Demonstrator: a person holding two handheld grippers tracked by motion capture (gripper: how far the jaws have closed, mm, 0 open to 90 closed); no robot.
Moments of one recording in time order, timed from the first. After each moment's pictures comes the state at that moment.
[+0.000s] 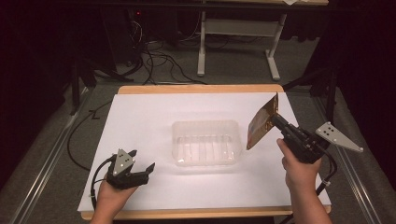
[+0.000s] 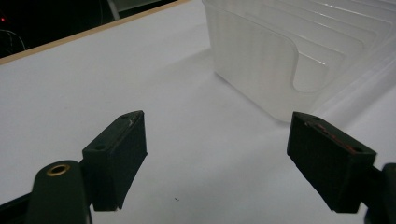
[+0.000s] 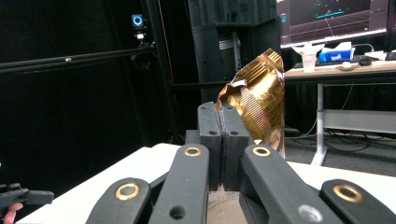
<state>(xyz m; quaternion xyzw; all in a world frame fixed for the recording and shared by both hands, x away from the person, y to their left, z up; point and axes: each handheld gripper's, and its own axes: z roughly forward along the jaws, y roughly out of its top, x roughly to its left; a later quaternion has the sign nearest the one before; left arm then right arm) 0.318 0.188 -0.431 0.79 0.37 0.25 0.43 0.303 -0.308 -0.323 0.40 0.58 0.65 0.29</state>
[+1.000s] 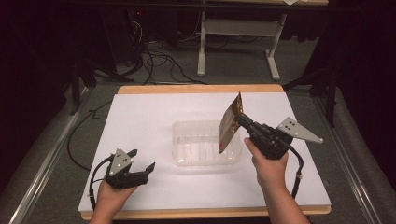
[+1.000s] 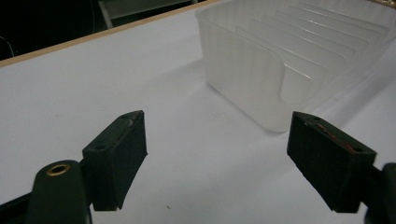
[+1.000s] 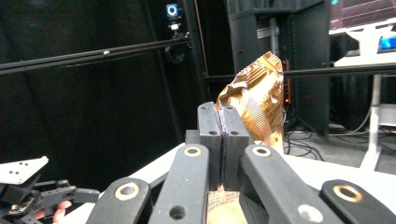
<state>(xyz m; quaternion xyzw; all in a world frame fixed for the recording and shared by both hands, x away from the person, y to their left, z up) 0.317 0.191 -0.427 0.78 0.36 0.24 0.45 0.320 -0.232 -0.321 0.37 0.60 0.67 0.24</state>
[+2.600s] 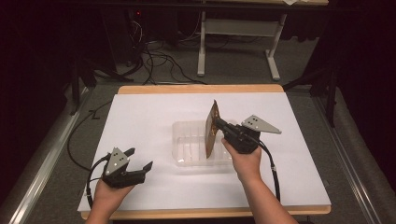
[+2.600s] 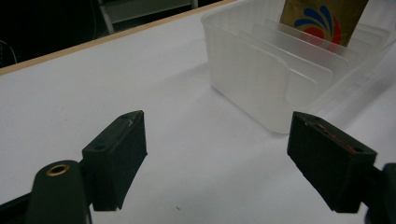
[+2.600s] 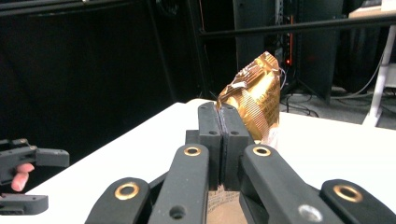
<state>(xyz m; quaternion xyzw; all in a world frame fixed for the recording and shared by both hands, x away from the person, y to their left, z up) 0.318 0.198 -0.423 0.78 0.36 0.24 0.46 0.363 -0.185 -0.366 0.39 0.66 0.61 0.21</state>
